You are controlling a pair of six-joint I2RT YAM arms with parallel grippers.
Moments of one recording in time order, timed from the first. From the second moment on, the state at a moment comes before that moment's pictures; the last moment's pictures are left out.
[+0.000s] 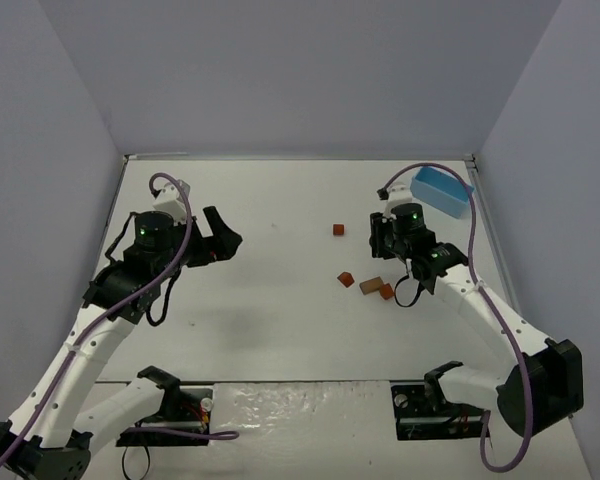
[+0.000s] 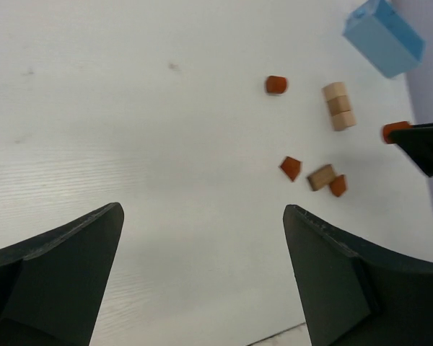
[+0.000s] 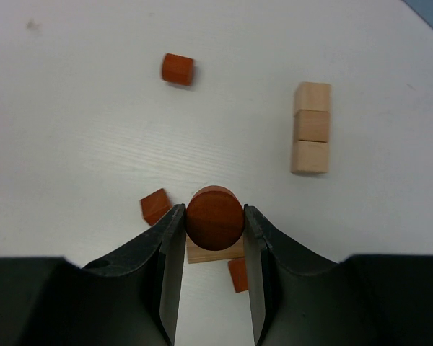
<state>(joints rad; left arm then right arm) -0.41 0.91 1.07 -0.61 0.03 -0.55 0.42 1.18 0.88 -0.33 0.12 0.13</state>
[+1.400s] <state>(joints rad) -0.34 0.86 0.79 -0.64 -0.30 -0.16 0.13 1.70 1.07 -0.11 0.02 0.01</state>
